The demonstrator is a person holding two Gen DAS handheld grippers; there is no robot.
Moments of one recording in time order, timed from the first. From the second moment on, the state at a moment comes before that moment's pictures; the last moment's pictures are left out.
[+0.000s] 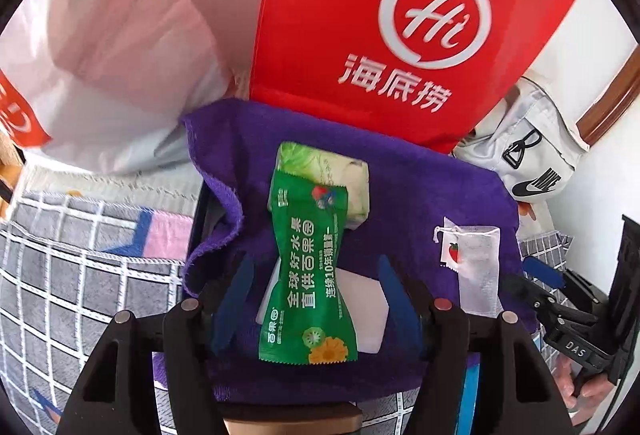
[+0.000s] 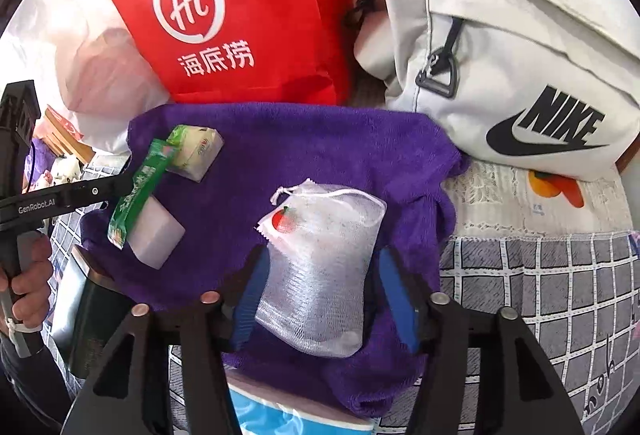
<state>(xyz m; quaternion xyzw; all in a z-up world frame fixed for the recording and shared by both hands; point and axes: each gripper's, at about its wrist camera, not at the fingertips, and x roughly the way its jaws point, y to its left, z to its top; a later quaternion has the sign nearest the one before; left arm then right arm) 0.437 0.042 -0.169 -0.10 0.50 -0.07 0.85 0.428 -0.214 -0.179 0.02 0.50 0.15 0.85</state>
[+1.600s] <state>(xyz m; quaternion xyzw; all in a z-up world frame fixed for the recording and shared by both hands) 0.180 0.045 -0.118 -0.10 0.46 -0.09 0.88 0.116 -0.186 -0.196 0.08 0.54 0.20 0.82</state>
